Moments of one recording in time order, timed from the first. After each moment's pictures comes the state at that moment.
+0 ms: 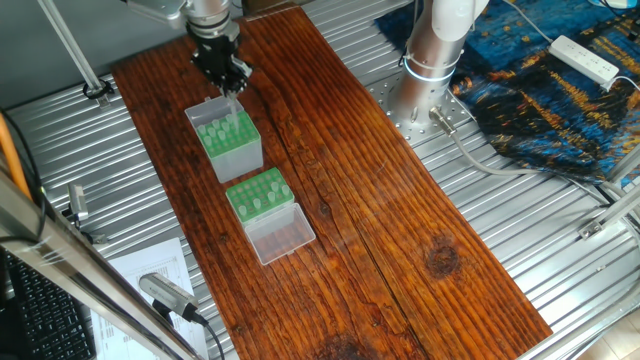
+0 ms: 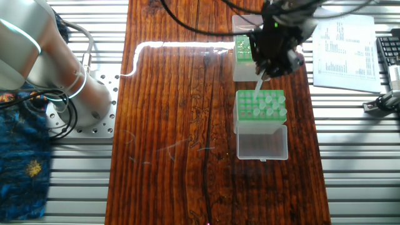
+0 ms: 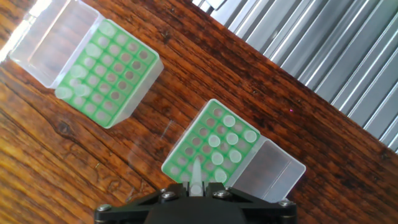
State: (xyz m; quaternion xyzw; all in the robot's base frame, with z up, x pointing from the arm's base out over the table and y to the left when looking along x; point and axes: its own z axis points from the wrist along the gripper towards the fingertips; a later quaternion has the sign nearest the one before) arm 0.495 -0.041 0.276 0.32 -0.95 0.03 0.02
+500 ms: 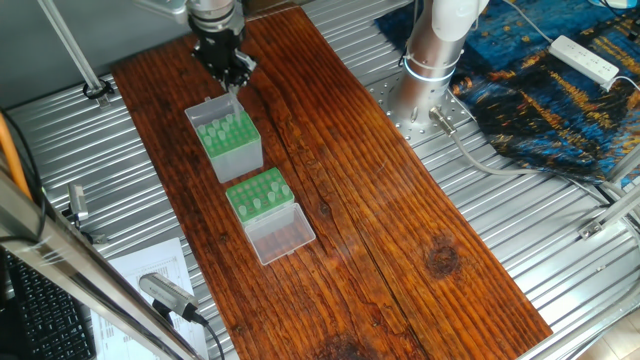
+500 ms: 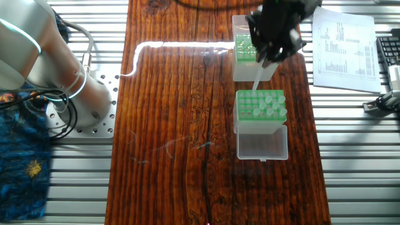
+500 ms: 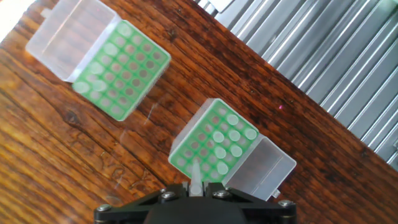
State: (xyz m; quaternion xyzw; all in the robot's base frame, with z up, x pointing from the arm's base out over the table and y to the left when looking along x) arm 0.491 -0.023 0.313 0.34 -0.94 0.05 0.03
